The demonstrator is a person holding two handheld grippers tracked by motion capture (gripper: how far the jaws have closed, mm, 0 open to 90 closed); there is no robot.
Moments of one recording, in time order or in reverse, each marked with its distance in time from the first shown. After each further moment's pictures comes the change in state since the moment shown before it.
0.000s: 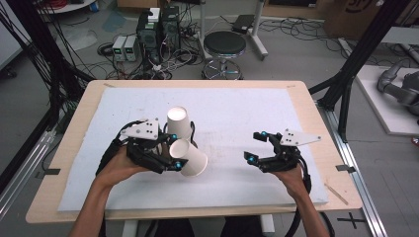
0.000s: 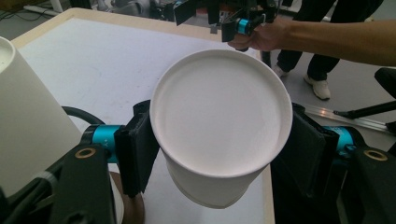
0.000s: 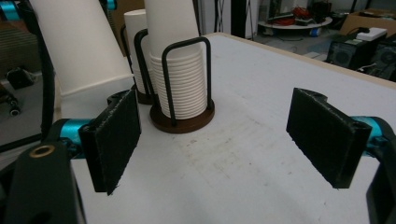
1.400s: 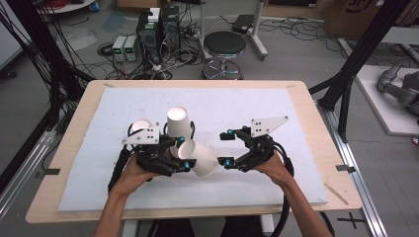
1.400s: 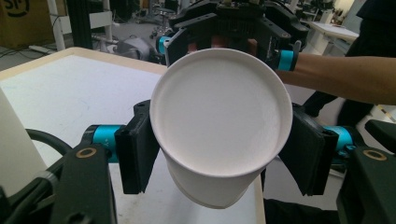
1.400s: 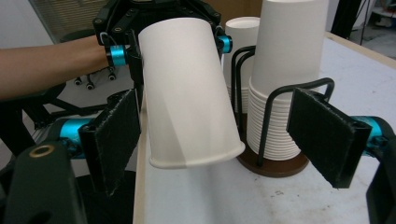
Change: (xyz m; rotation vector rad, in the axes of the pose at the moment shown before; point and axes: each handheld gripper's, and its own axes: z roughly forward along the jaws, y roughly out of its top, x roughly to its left) left arm -0.003 -0.023 0.023 -0.225 -0.023 -0.064; right arm 0.026 0.053 0.057 0.094 0.364 -0.083
